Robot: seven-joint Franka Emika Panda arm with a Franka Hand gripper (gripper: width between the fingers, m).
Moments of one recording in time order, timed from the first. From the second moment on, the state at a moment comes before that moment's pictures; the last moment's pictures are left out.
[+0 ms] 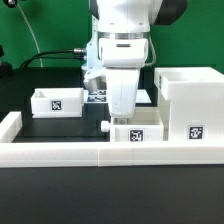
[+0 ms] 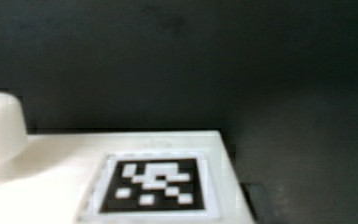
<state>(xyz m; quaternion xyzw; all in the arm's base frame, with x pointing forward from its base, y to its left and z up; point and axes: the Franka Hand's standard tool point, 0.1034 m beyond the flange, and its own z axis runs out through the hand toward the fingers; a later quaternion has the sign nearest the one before) 0.534 -0.008 0.014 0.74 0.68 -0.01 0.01</state>
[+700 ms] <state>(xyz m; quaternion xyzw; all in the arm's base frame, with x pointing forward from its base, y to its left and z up) 0.537 0.002 0.014 0.75 0.66 -0.01 0.00</state>
